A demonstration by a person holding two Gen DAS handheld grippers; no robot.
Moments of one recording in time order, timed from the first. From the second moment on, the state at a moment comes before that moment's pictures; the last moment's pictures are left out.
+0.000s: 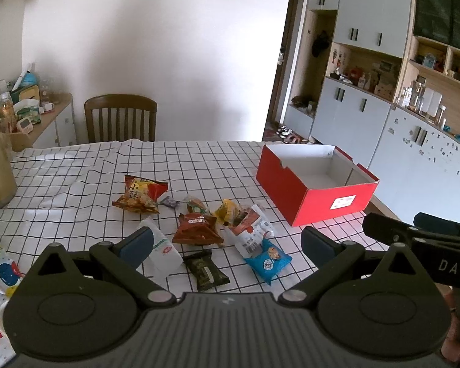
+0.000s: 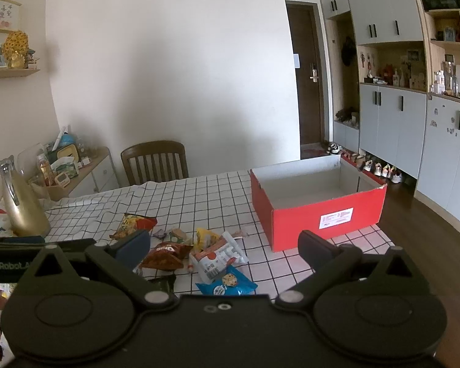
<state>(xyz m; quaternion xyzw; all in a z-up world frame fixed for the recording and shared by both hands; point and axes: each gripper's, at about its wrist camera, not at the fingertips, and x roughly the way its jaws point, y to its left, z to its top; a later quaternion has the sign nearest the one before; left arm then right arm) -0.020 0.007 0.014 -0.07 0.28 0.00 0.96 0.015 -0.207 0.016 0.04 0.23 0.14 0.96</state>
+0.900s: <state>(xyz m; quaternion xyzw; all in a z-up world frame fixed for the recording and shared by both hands) -0.009 0.006 0.008 -0.08 0.29 -0.01 0.95 0.018 -0.207 0.013 0.04 0.23 0.15 0.96</state>
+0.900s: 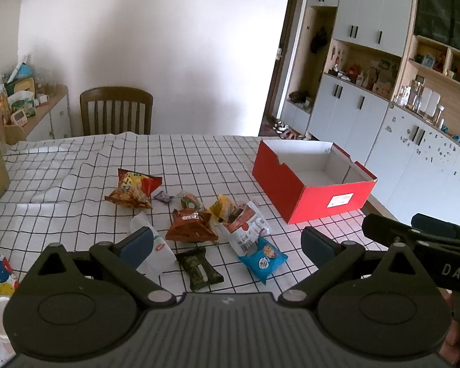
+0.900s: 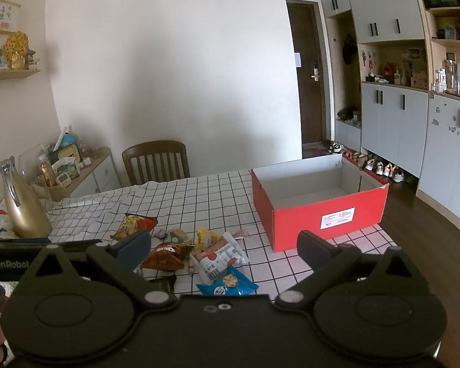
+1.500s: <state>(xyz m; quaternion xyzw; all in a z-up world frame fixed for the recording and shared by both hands) 0.039 0.045 -0.029 -0.10 0.37 0.03 0.92 0.058 -0.205 -0.010 0.03 0.28 0.15 0.95</state>
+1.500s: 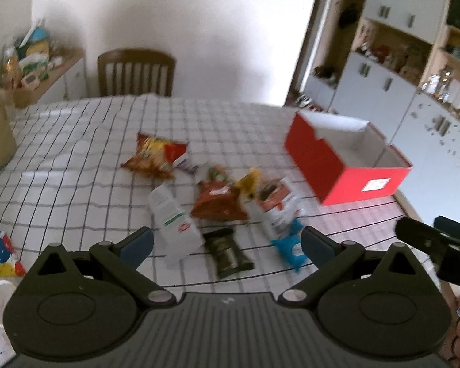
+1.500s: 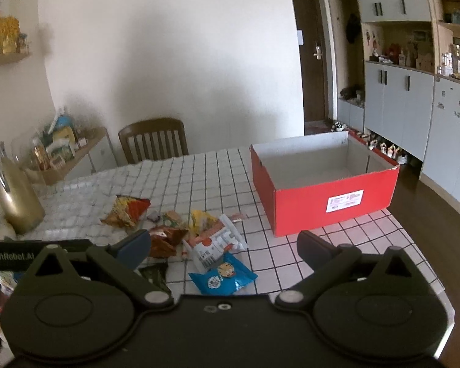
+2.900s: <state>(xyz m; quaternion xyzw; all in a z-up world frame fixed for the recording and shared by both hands) 0.204 0.140 -0.148 -0.22 0.53 0.18 0.80 0.216 -0.156 -0.143 0.13 0.55 0.01 0.83</state>
